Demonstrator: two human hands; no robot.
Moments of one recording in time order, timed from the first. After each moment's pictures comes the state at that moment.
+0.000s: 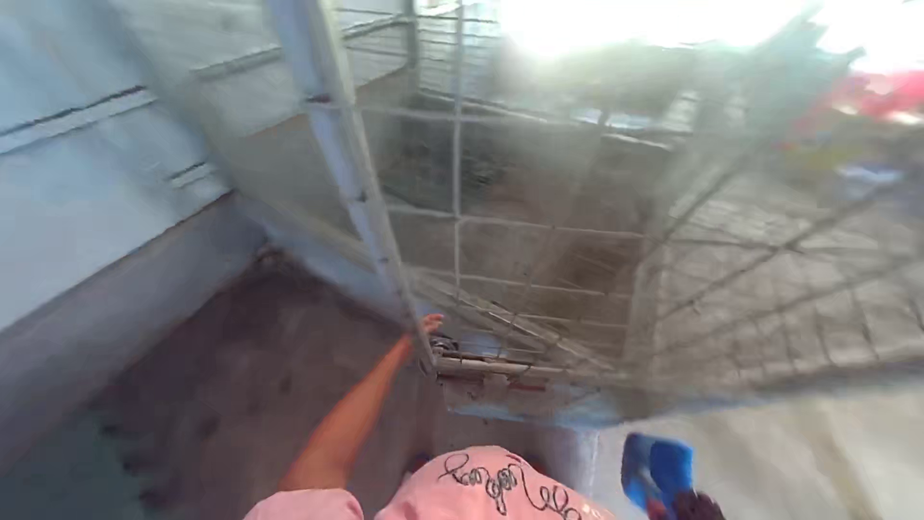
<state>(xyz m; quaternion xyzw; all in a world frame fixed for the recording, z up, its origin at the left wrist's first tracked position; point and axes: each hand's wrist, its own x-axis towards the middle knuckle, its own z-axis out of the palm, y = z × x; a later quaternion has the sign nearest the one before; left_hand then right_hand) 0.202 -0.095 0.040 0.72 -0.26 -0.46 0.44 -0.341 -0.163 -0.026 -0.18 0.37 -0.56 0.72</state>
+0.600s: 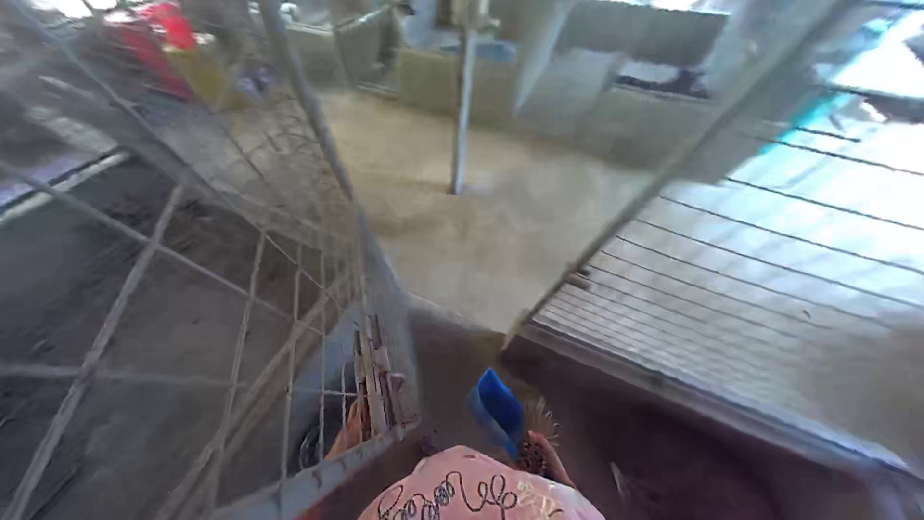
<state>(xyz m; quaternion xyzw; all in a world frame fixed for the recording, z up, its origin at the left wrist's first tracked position) 0.078 -0.018 0.021 0.47 -0.70 -0.54 -0.05 -0.144 0.329 -0.103 0.23 0.48 -0.68 0.51</state>
